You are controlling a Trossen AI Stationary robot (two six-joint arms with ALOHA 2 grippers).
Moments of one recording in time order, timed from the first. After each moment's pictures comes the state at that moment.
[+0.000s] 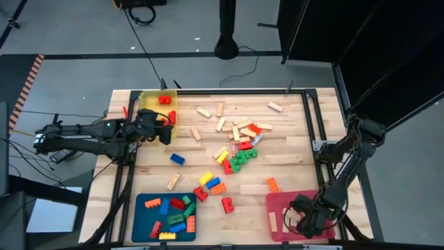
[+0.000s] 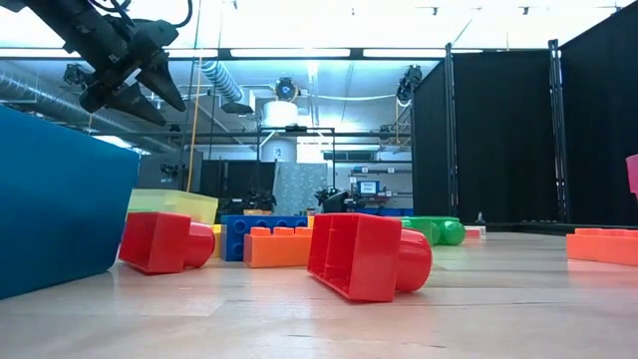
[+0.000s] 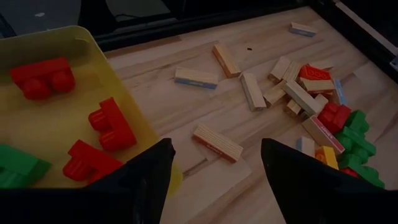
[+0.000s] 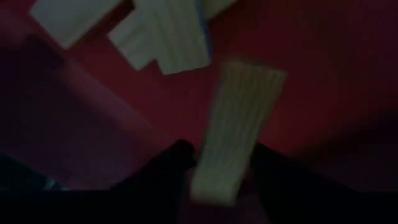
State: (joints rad) left arm 0.06 0.69 0.65 -0.69 -0.55 -0.82; right arm 1.03 1.54 0.88 -0.67 -0.30 1.82
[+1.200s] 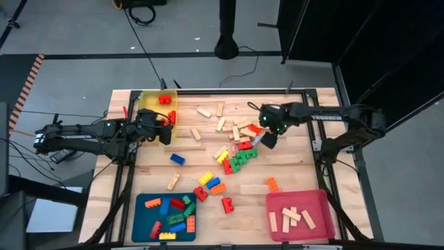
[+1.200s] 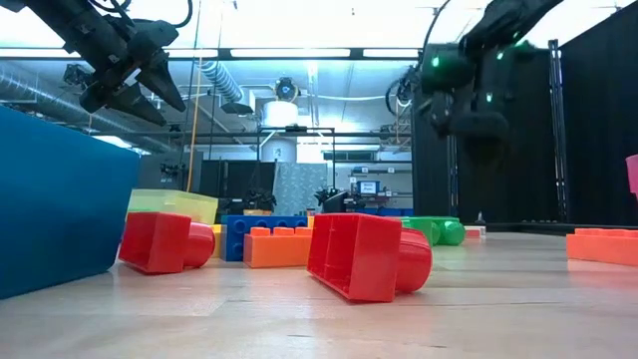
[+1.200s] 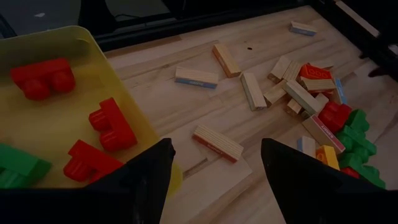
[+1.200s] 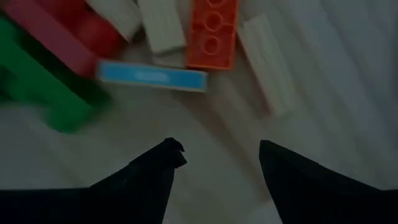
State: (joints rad) left arm 0.06 0.69 0.65 -0.69 -0.55 -0.82; right arm -0.36 1.42 0.90 -0.86 0.03 0.24
